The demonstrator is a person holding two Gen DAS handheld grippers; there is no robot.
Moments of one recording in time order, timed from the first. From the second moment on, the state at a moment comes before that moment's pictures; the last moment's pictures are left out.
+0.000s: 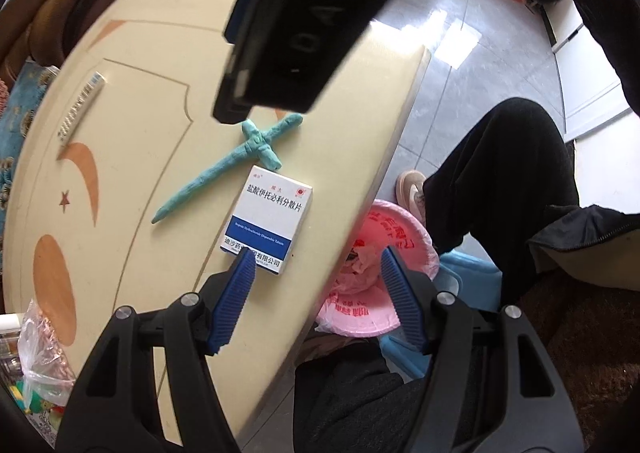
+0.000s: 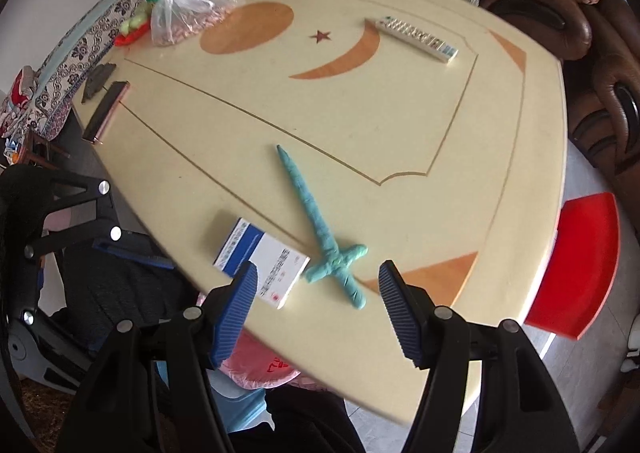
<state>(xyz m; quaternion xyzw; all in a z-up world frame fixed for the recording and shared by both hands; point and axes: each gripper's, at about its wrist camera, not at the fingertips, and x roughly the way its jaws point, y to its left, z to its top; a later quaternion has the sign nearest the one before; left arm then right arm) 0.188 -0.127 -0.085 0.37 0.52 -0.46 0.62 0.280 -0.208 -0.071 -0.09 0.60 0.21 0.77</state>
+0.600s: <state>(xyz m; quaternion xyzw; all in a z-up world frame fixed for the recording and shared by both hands) 0.213 -0.139 -0.118 0.39 0.55 -0.48 0.57 0.321 -0.189 -0.126 -0.11 0.64 0.24 0.72</state>
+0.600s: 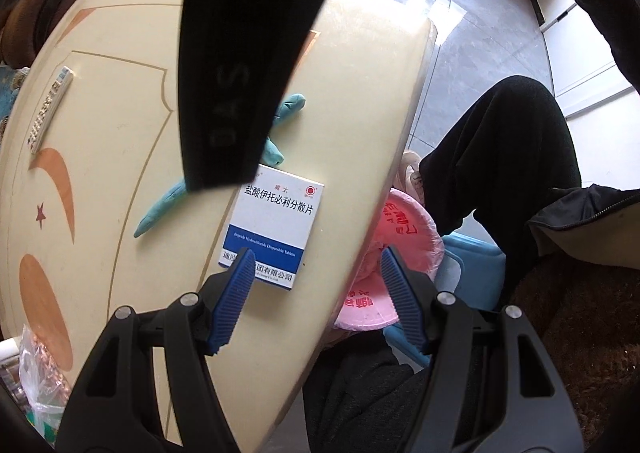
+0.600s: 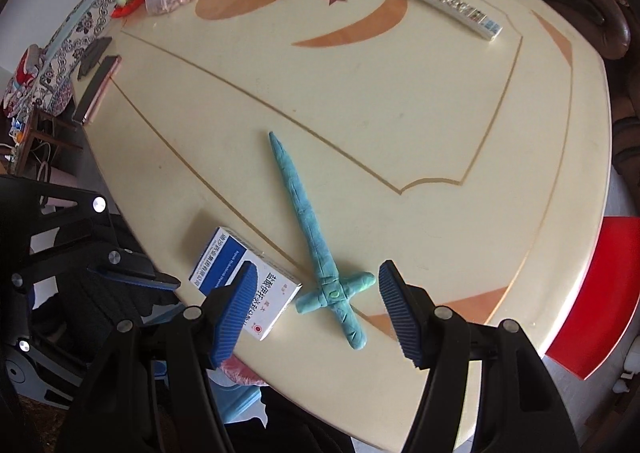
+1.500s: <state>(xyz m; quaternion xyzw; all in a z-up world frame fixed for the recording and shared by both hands) 0.232 -0.144 -0.165 0.39 0.55 -0.48 0.56 0.343 -0.168 -0.188 -0.15 0.66 0.25 0.69</state>
